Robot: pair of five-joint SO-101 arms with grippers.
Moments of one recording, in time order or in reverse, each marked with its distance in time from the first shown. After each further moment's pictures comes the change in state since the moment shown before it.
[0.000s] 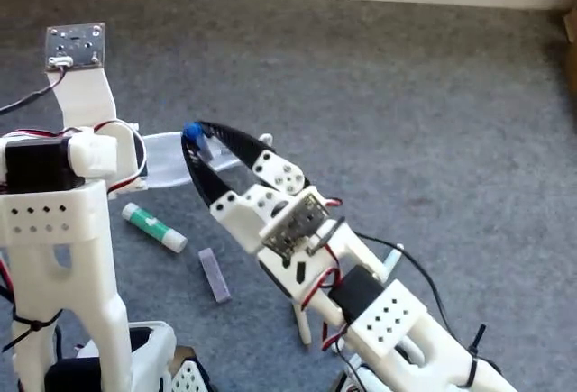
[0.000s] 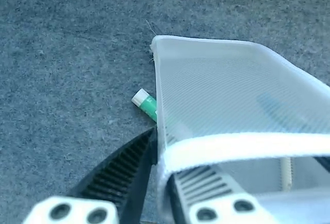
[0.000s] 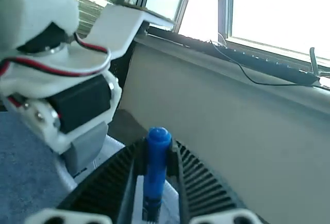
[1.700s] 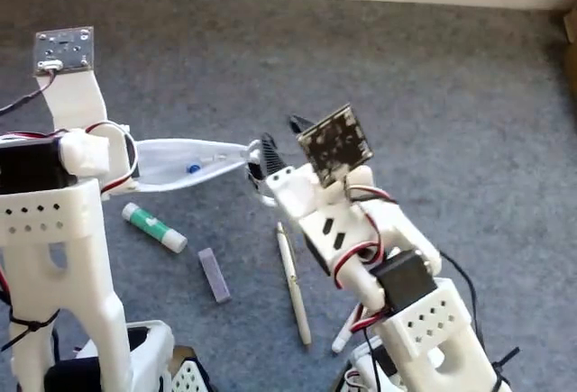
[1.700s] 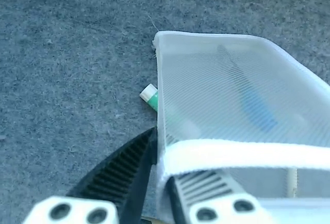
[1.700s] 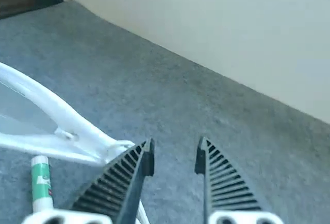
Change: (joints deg) left arm -3.0 0.0 1.3 0.0 -0.1; right arm 15.6 -1.9 -19.0 50.3 -8.8
